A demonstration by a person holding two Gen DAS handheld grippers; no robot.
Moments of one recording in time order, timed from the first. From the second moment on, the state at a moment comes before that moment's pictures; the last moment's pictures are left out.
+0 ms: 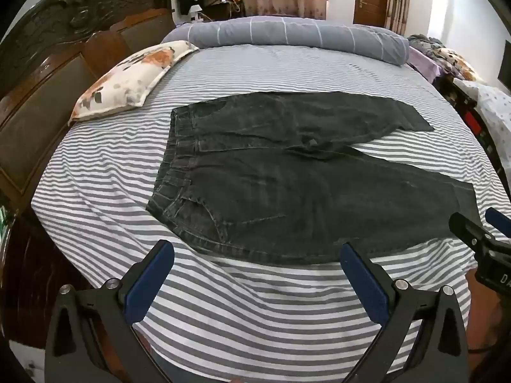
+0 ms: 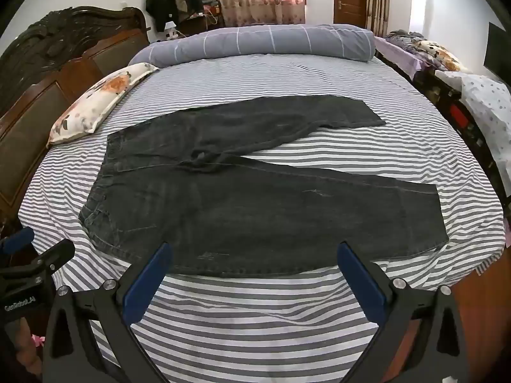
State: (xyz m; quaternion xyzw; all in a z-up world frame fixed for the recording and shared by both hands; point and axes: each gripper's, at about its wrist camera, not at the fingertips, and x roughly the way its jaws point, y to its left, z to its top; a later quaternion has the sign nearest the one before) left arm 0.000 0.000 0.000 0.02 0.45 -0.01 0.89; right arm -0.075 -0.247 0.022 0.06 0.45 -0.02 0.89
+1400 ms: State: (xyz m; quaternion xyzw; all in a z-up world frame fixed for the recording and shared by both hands) left arm 0.007 0.004 -0.014 0.02 0.47 0.00 0.88; right arm -0.074 -0.255 0.007 0.08 0.46 -0.02 0.88
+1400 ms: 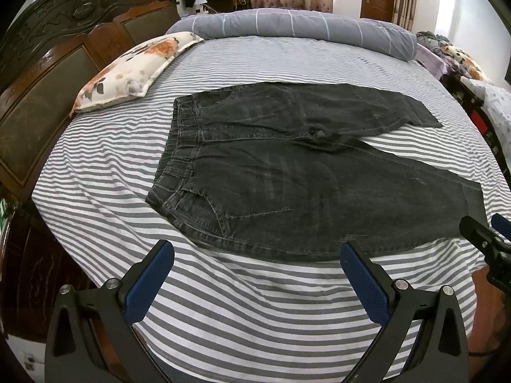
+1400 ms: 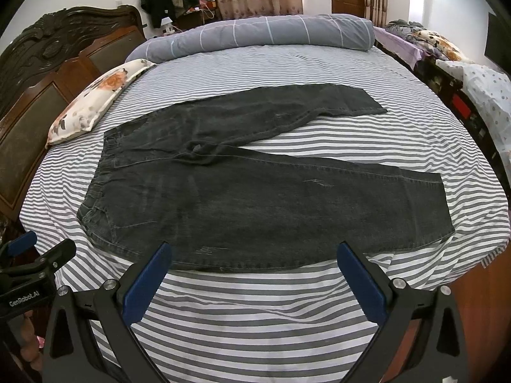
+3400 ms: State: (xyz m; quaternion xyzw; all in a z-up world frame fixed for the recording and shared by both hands) left arm 0.011 0.013 -0.023 0.02 0.47 0.01 0.88; right arm -0.071 -0.262 0.000 0.08 0.47 -0.03 0.88
